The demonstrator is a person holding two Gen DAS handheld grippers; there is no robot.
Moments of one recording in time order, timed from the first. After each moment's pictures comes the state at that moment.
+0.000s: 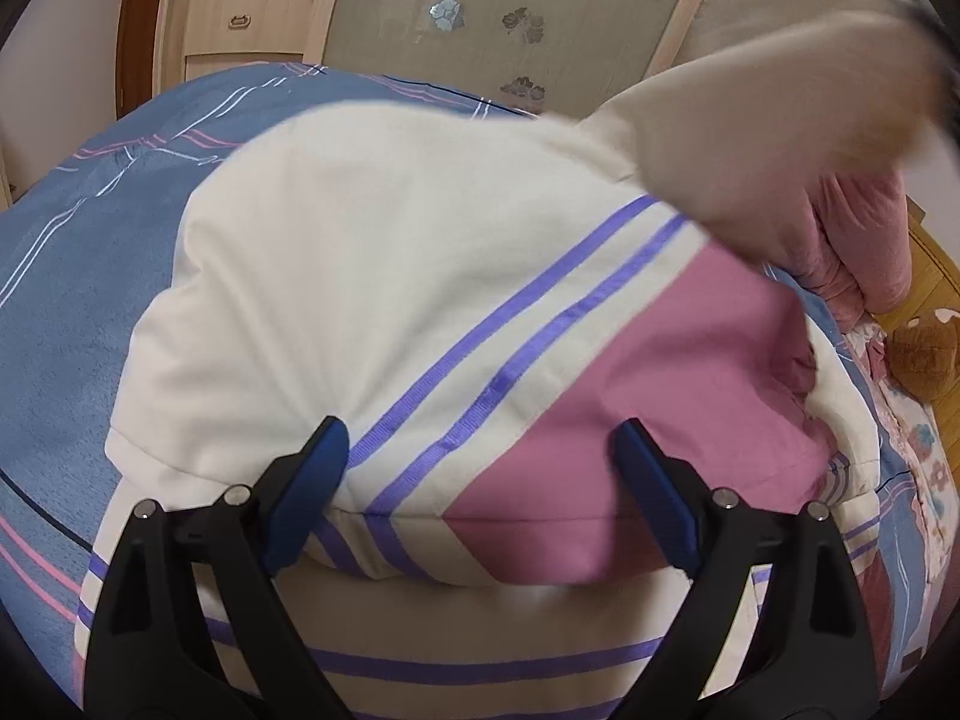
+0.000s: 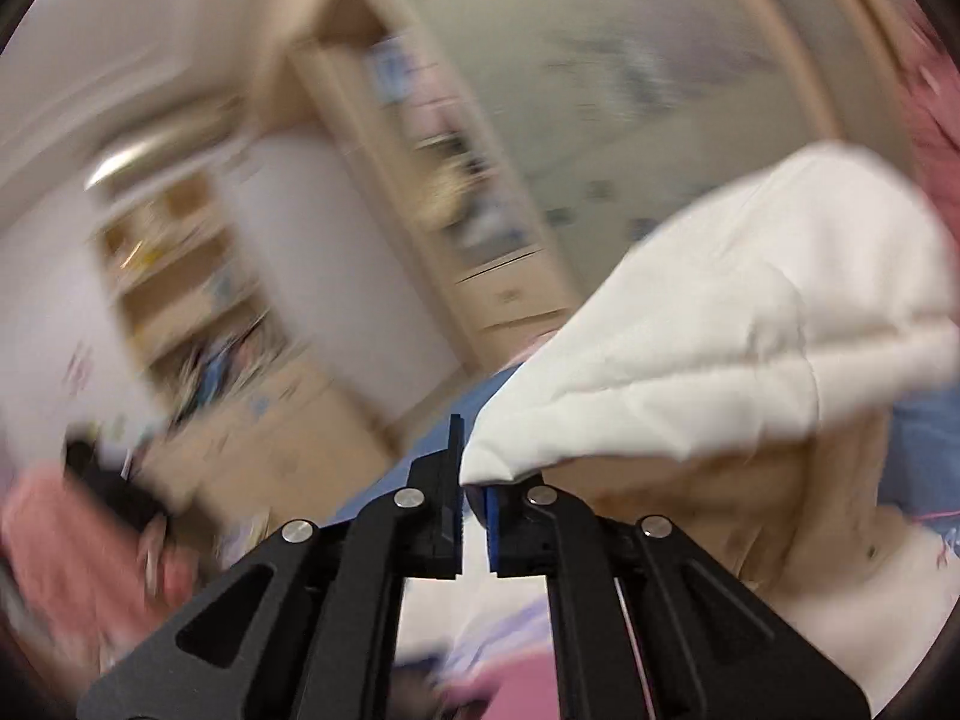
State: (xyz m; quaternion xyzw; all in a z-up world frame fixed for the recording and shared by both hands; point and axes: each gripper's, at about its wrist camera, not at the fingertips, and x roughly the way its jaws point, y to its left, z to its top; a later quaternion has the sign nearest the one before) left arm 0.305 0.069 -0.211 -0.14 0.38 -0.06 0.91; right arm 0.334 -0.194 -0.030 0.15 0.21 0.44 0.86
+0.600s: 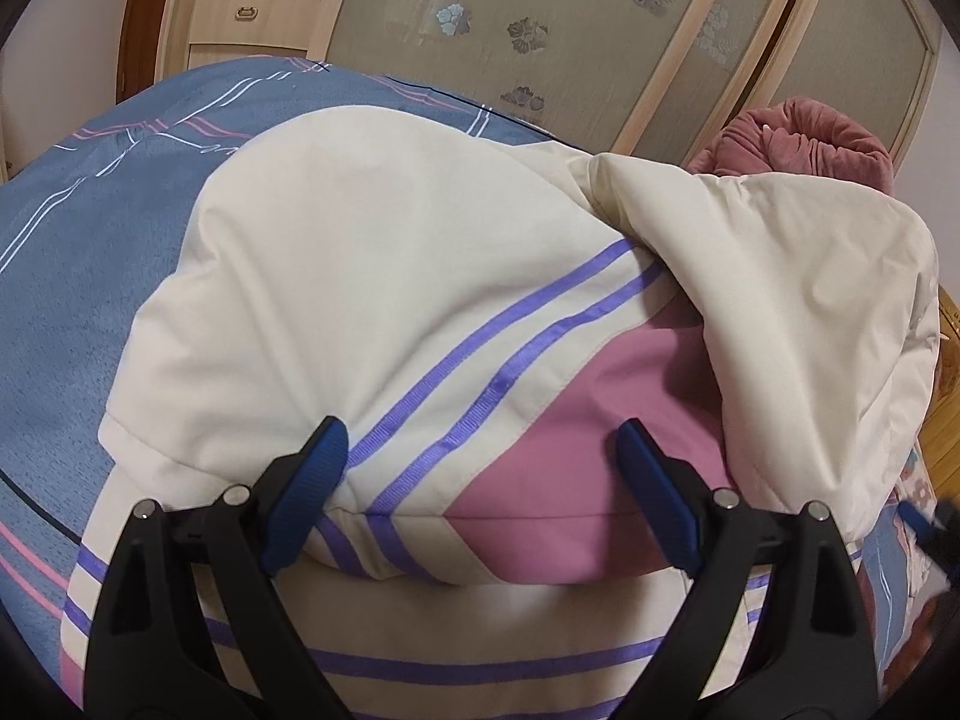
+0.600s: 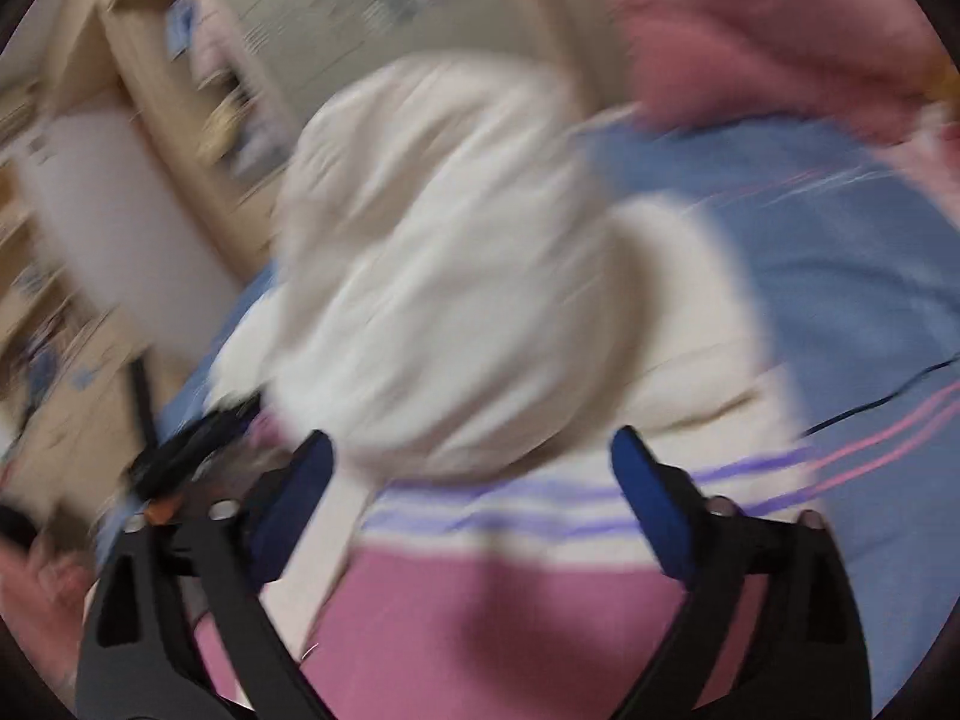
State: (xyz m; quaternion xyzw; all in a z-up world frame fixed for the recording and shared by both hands) left arm 0.305 0.078 -0.216 -0.17 0.37 -0.07 0.91; right arm 0.193 -0.312 -0.149 0.18 0.34 0.12 0.91
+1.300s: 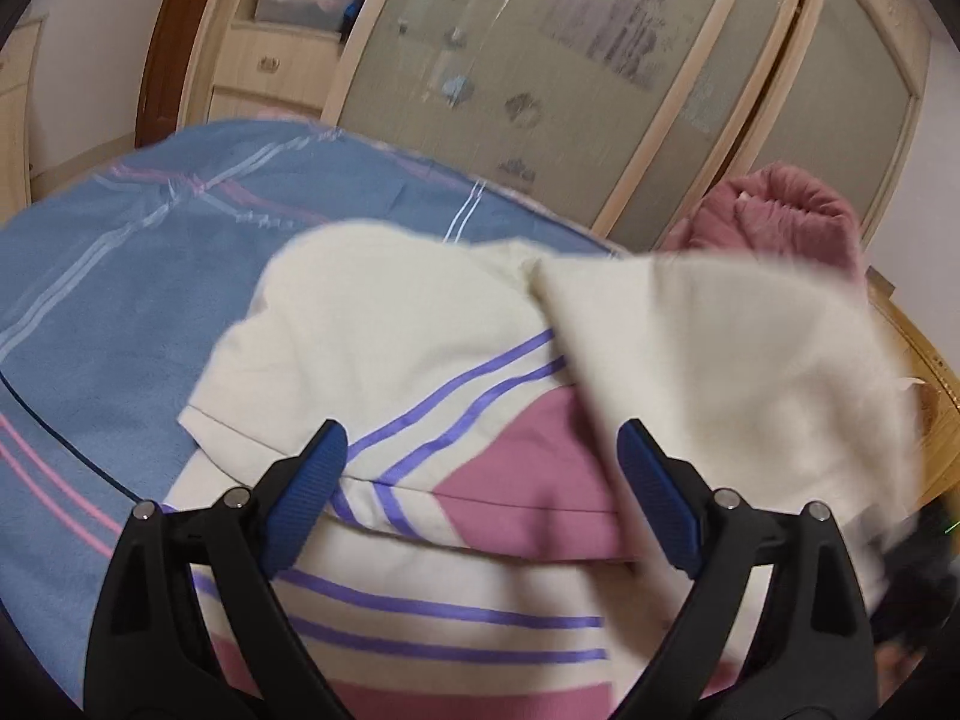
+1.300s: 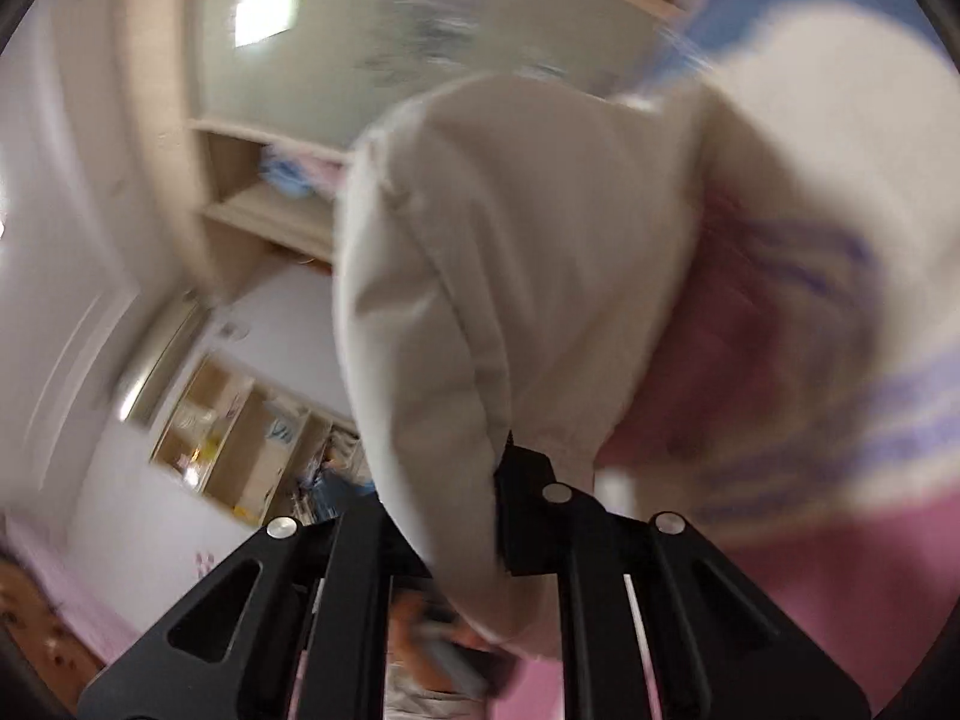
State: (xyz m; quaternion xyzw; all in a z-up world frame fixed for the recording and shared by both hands) left arm 0.248 0.079 -0.150 -0.19 0.30 -0.06 0.93; right arm 0.211 -0.282 -0.207 0.49 0.32 0.33 0.74
